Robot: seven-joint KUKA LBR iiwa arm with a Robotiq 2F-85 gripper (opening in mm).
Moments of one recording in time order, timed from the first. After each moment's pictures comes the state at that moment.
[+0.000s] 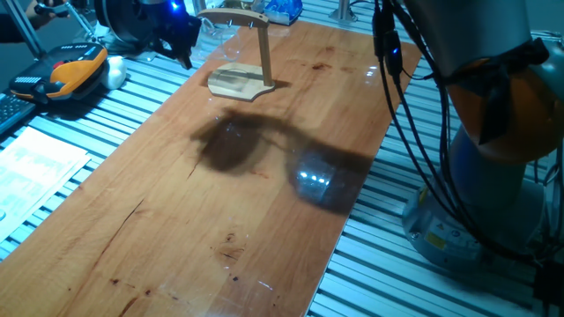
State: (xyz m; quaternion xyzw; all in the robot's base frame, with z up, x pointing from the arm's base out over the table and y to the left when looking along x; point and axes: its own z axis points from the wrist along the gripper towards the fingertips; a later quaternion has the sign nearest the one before) arm 0.631 -0.005 0.229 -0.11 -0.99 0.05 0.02
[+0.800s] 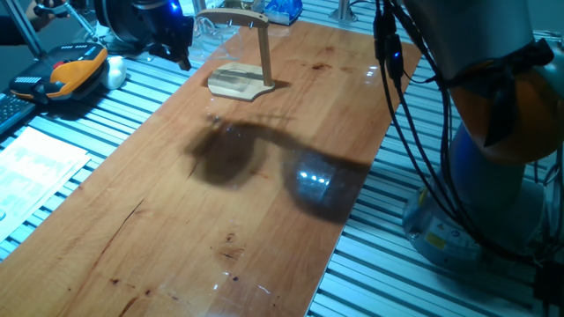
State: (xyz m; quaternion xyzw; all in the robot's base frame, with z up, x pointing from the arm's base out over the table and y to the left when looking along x) arm 0.627 0.005 0.231 0.03 -1.00 0.06 0.02
